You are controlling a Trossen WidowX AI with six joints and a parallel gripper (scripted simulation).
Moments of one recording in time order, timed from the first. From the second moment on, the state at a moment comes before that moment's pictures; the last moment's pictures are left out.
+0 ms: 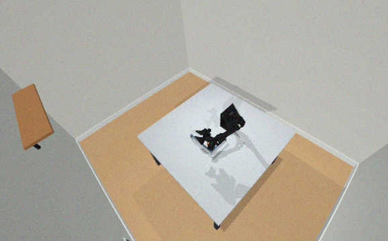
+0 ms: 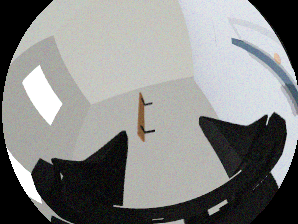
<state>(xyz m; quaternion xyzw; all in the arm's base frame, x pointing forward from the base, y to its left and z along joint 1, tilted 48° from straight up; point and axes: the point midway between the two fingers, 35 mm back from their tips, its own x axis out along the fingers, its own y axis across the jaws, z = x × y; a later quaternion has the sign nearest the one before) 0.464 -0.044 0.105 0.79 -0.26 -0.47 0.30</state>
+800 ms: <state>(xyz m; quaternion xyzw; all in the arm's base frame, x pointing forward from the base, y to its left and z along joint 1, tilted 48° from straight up) 0.439 0.011 0.017 0.59 0.33 -0.47 0.57</state>
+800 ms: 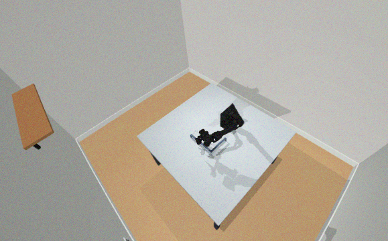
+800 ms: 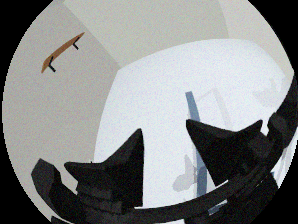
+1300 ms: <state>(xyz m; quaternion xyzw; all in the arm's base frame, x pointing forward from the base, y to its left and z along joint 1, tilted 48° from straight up) 0.393 0.058 -0.024 0.41 0.63 -0.17 0.63</state>
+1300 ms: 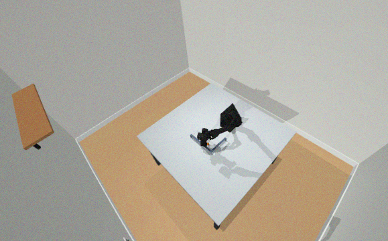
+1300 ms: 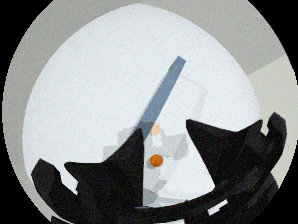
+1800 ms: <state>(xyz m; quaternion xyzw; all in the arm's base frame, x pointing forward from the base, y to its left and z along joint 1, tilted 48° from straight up) 0.357 0.105 -0.026 0.29 0.66 0.25 0.64</state>
